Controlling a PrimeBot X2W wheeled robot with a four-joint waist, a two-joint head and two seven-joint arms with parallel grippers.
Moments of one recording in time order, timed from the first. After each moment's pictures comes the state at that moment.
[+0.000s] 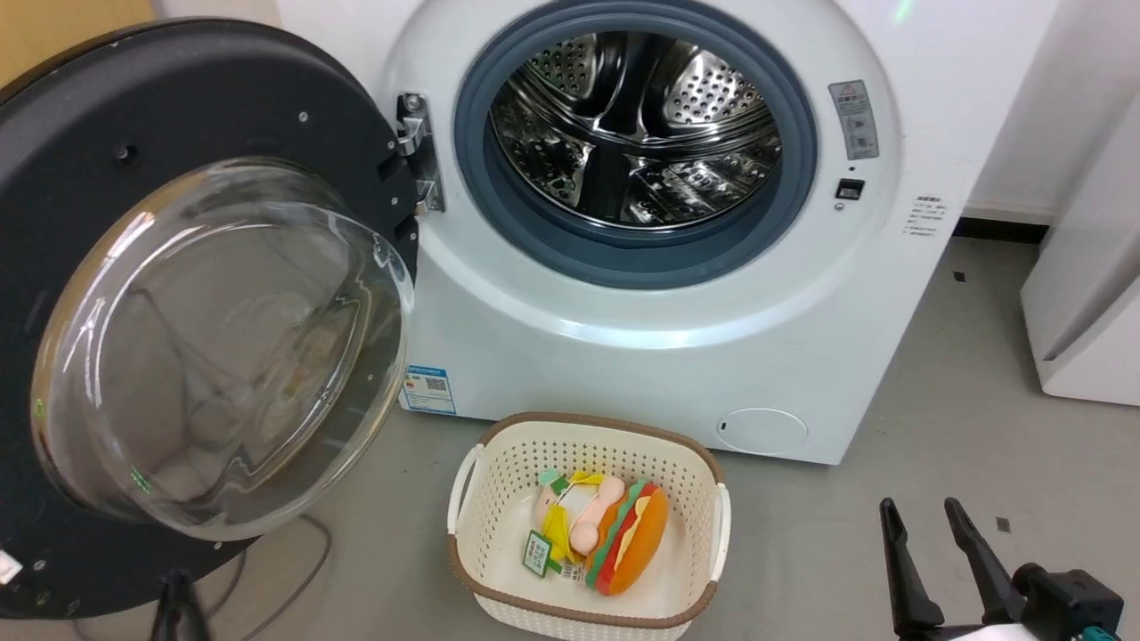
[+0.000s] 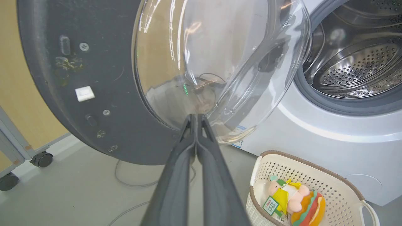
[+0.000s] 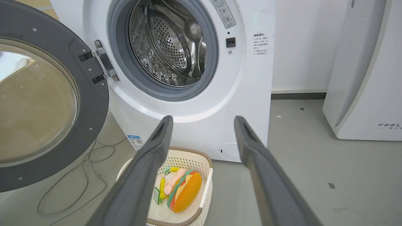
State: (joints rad) left arm 0.20 0.12 0.15 0.08 -0.25 0.17 -0.26; right arm 0.09 -0.05 -0.02 0.13 0.22 0.13 -0.20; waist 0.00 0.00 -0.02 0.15
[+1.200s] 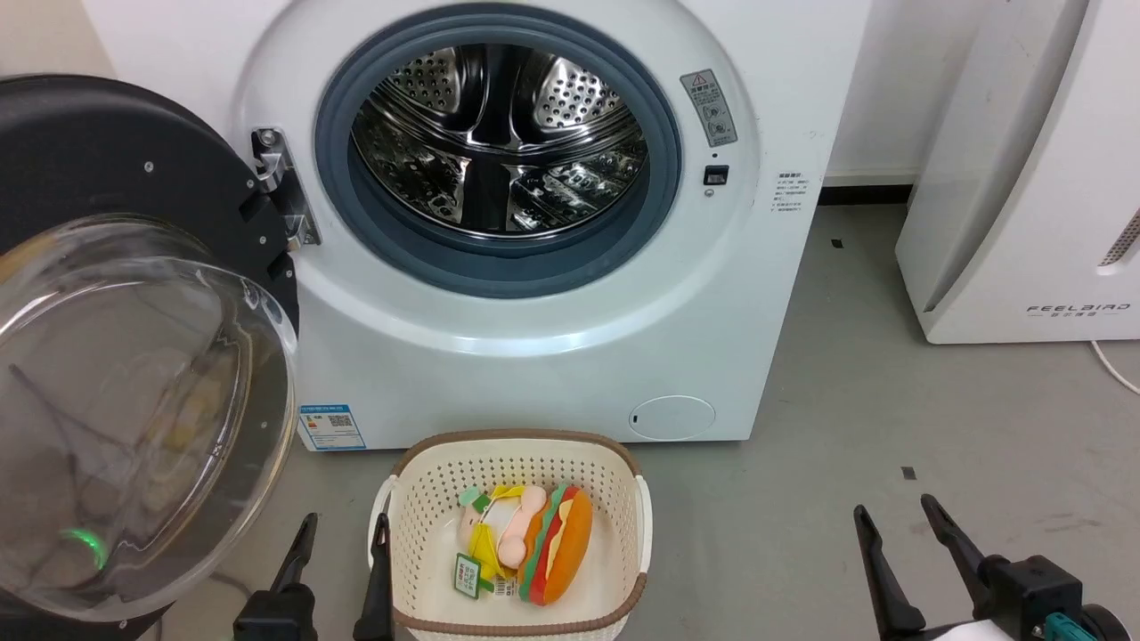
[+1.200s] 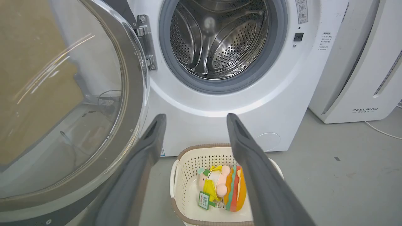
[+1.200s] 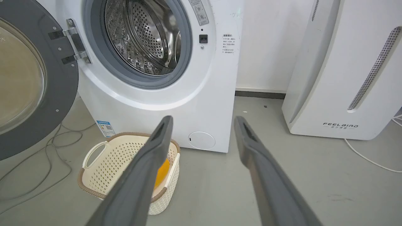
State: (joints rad) left arm 0.10 0.12 -0.10 0.13 -0.12 0.09 -0.24; right arm 0.11 -0.05 -0.01 0.04 0.07 0.13 -0.10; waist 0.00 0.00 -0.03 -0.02
